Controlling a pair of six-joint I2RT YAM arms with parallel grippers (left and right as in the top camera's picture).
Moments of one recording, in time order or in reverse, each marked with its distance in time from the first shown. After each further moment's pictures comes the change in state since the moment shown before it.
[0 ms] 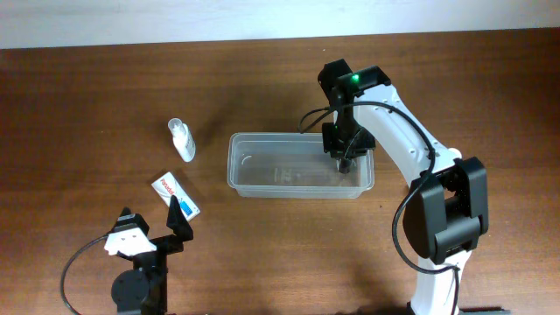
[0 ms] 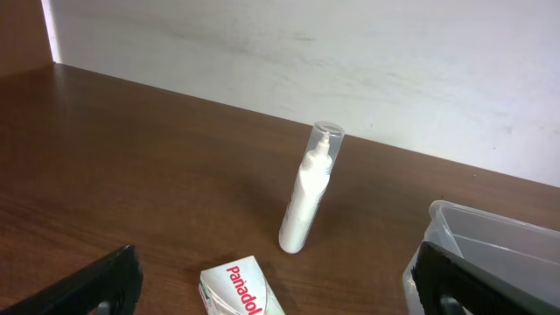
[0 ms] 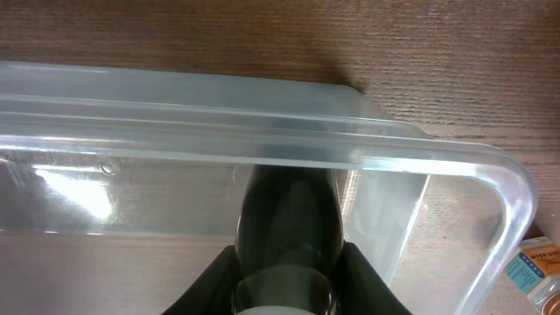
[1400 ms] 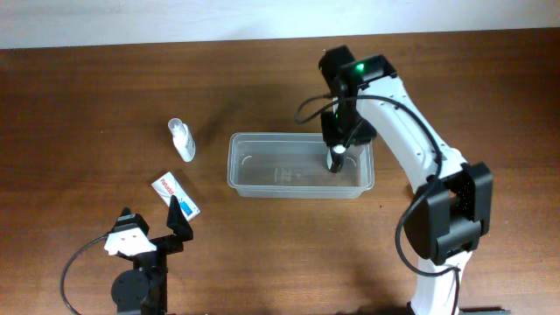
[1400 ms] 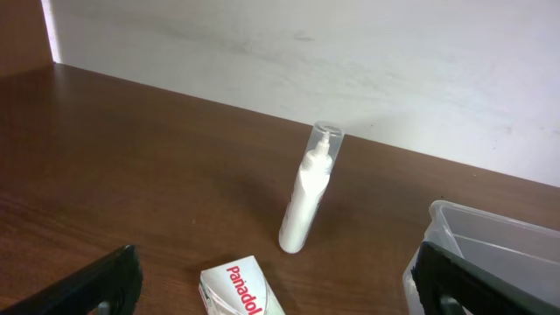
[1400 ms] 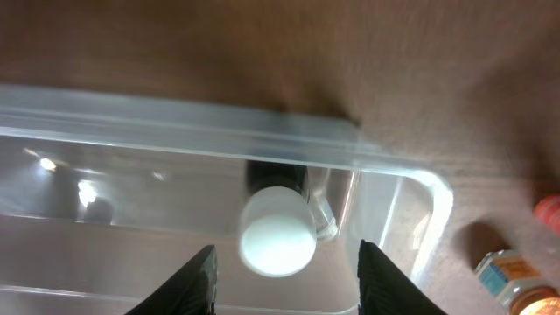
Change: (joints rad) left arm 0.000 0.000 0.000 0.000 0.000 0.000; right arm -0.005 -0.012 0.151 -0.061 -0.007 -0.032
